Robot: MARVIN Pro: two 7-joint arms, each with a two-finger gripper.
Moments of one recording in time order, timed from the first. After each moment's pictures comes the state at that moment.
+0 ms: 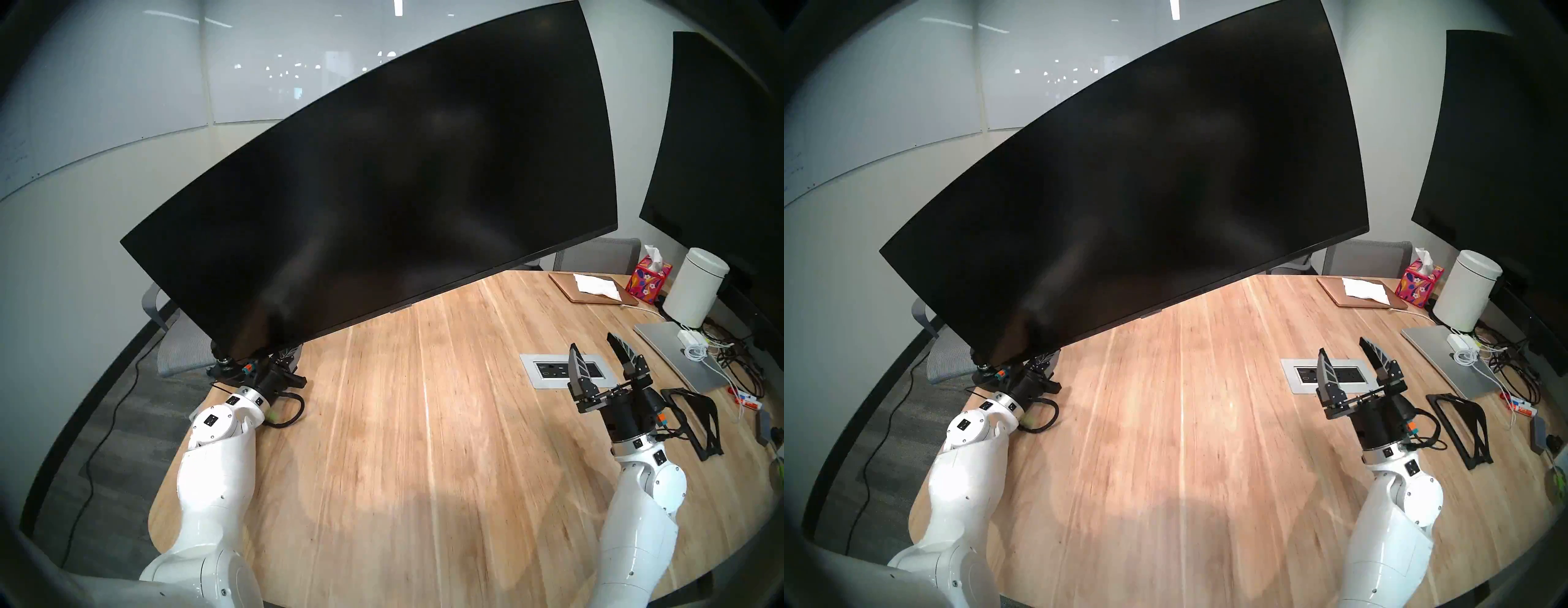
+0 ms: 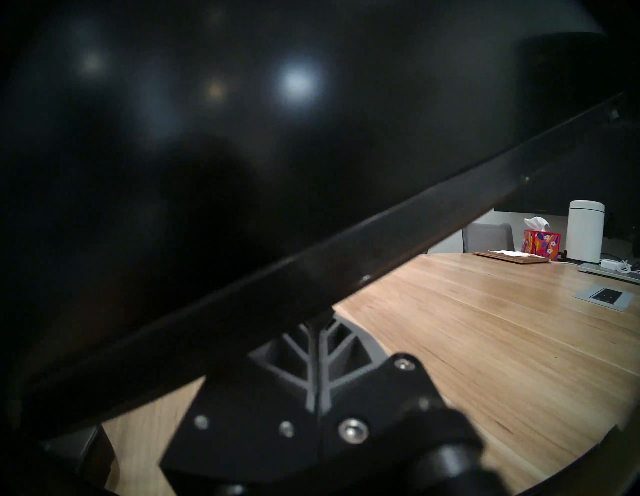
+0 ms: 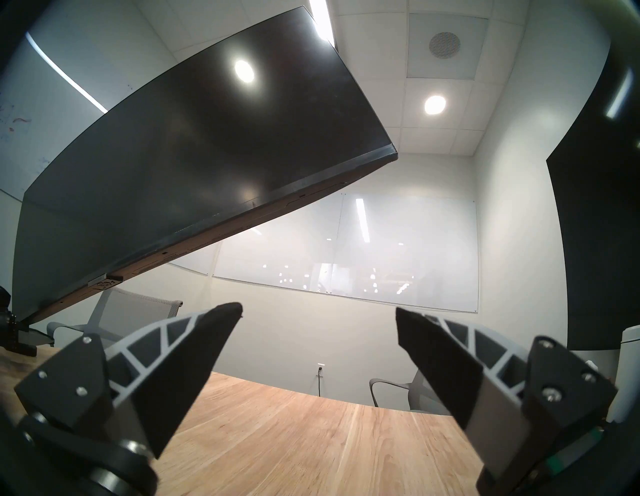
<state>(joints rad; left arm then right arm) 1.28 -1.54 -1.99 -1.00 0.00 -0.32 -0.75 -1.63 -1.65 2.27 -1.62 0.32 -0.49 1.05</state>
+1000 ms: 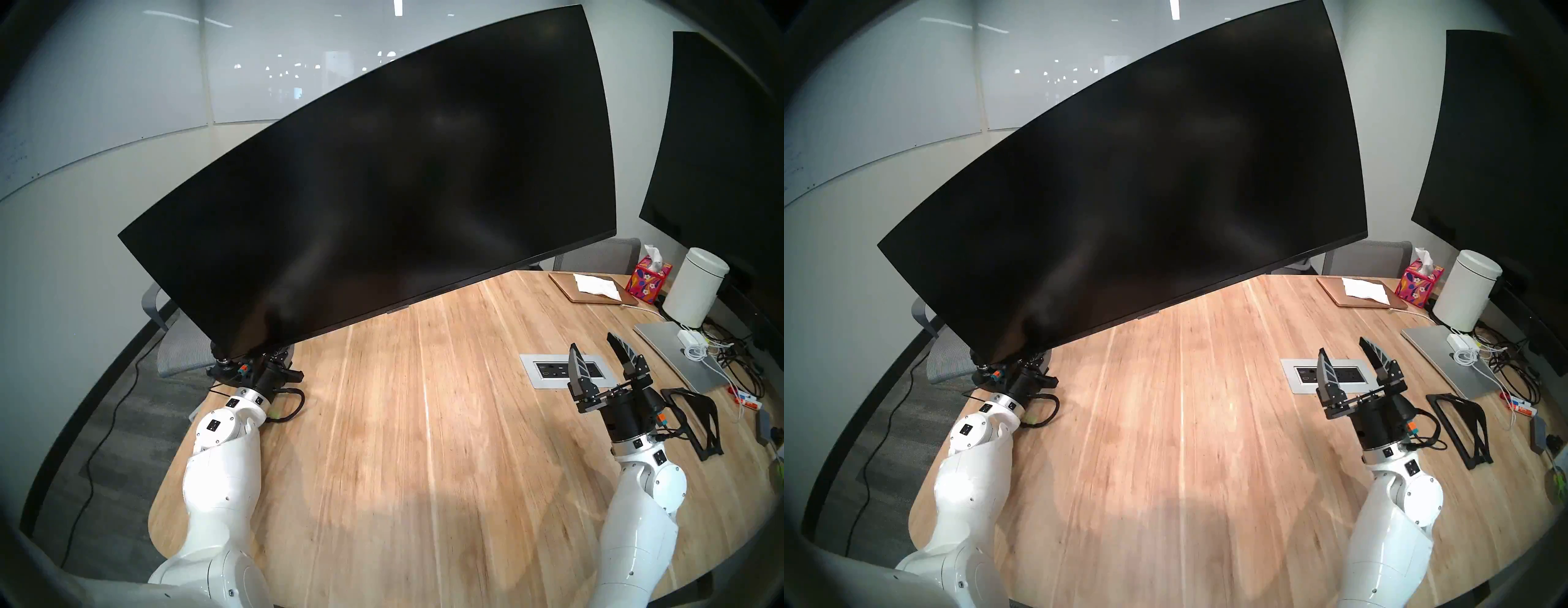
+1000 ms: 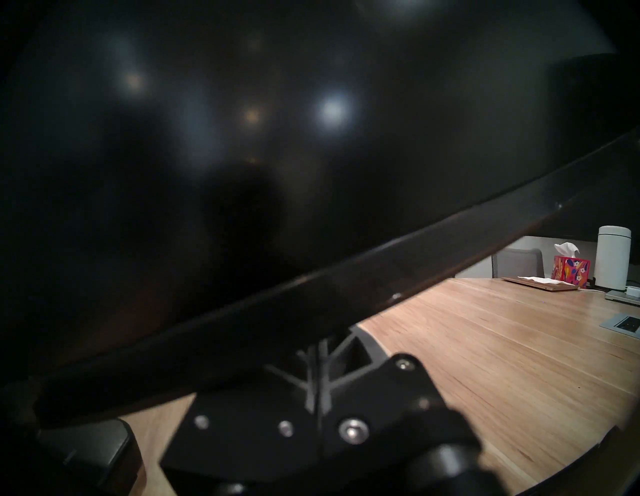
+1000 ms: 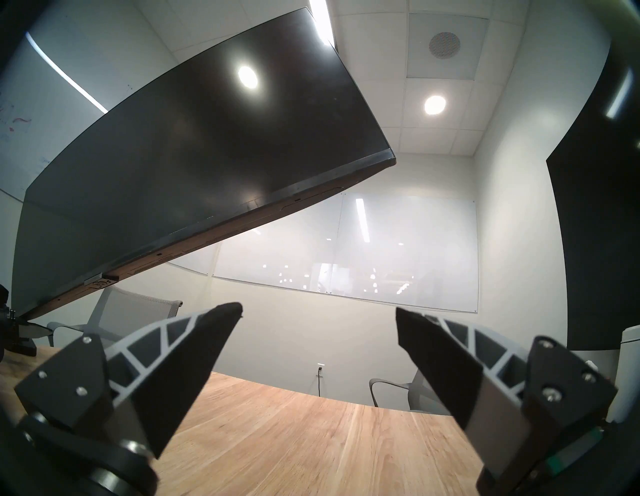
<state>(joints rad) 1.30 -1.58 -2.03 -1.03 -0.02 -0.38 -0.70 -1.63 -1.65 2.27 -1.62 0.32 -0.49 1.05</state>
